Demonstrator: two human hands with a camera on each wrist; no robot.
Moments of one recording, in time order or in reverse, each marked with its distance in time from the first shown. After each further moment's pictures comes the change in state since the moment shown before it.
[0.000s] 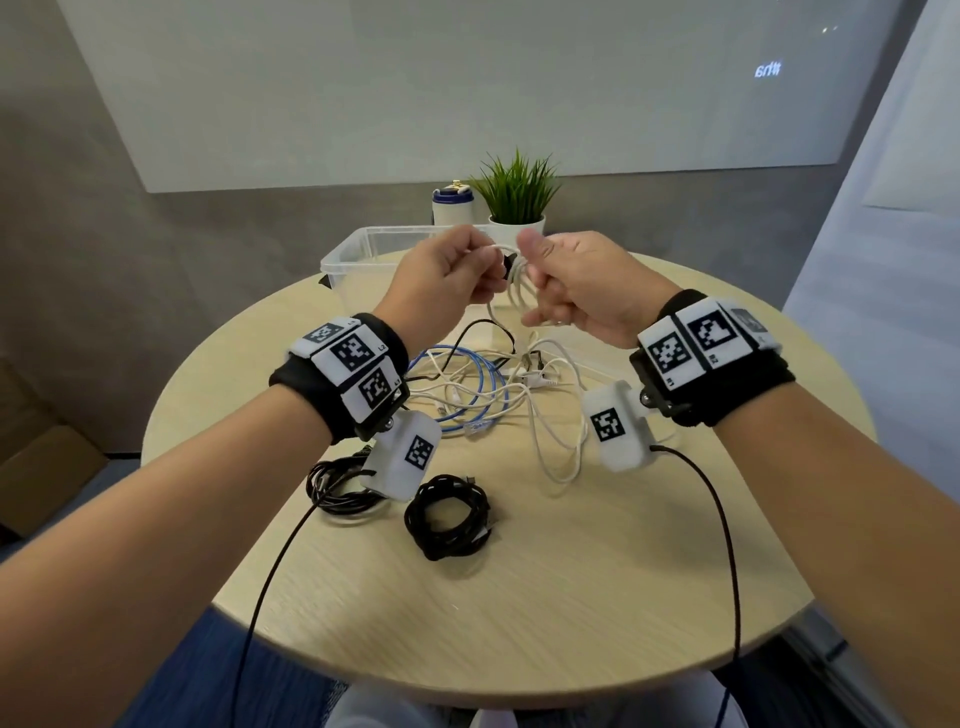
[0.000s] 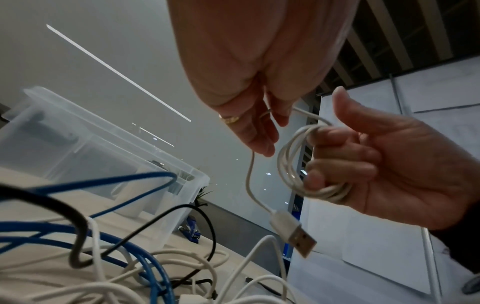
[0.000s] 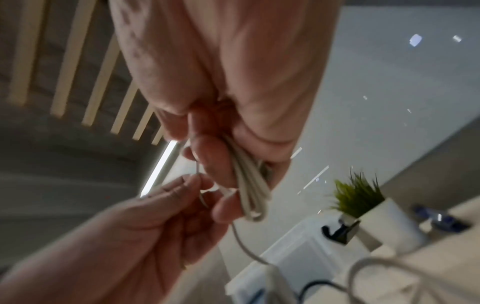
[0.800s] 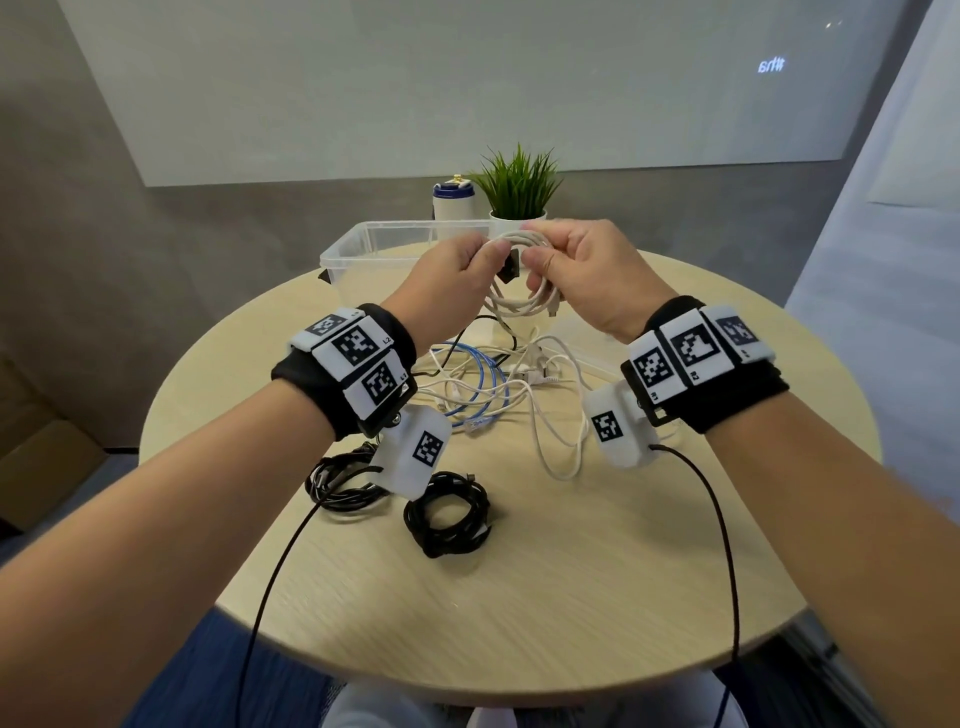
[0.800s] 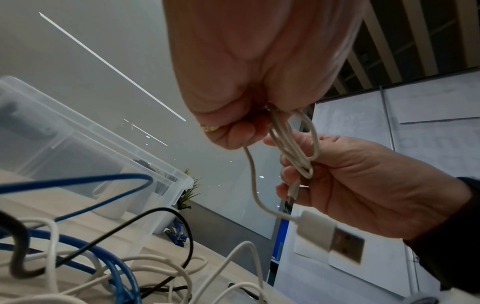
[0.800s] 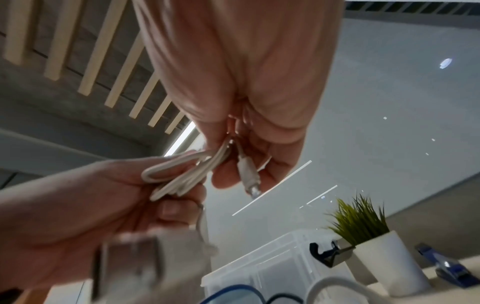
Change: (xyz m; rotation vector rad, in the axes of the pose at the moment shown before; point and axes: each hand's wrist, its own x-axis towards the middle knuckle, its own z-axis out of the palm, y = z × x) left_hand 0.000 0.004 0.004 0.274 -0.023 -0.015; right_hand 0.003 0.008 -0.003 -0.381 0.188 -0.220
